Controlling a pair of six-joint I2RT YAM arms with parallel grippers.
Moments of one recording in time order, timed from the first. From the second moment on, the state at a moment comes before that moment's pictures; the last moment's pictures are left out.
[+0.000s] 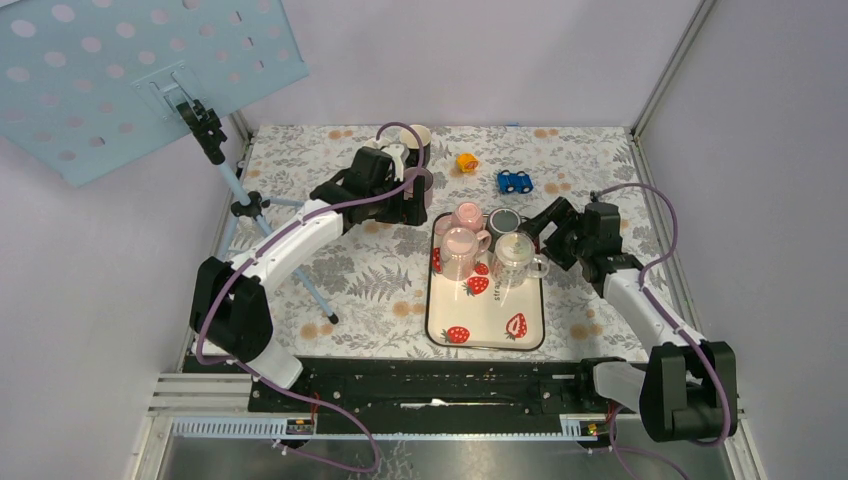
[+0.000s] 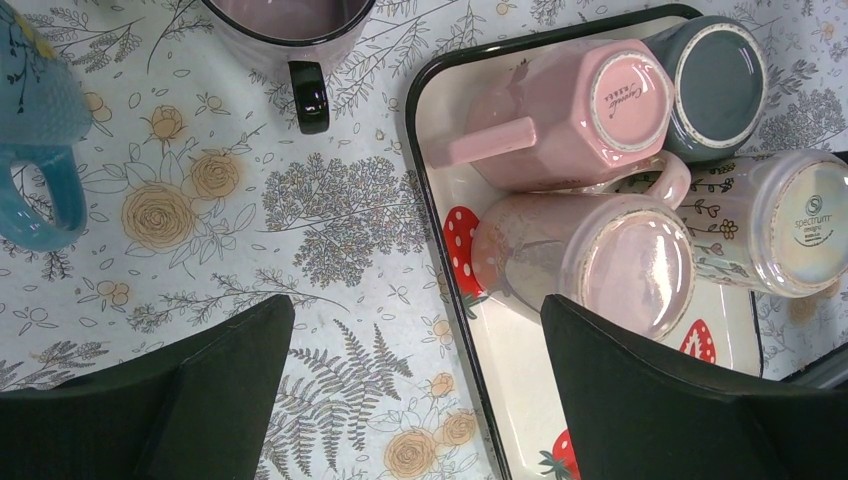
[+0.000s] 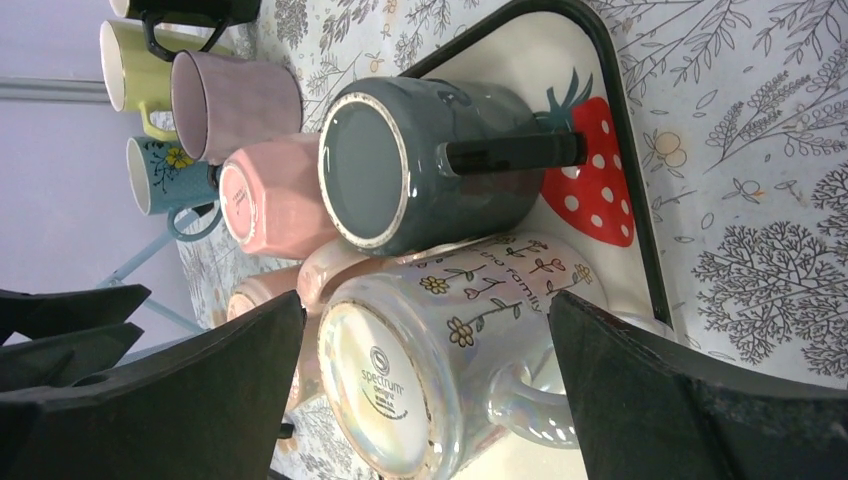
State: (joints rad) left arm -0.52 1.57 1.30 -0.49 0.11 -0.33; right arm 0.07 1.17 0.63 -0.10 -0.28 0.84
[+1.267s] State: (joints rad) left arm -0.52 1.57 1.28 -0.48 0.11 -0.33; right arm 0.21 0.89 0.50 -0.22 -0.32 0.86
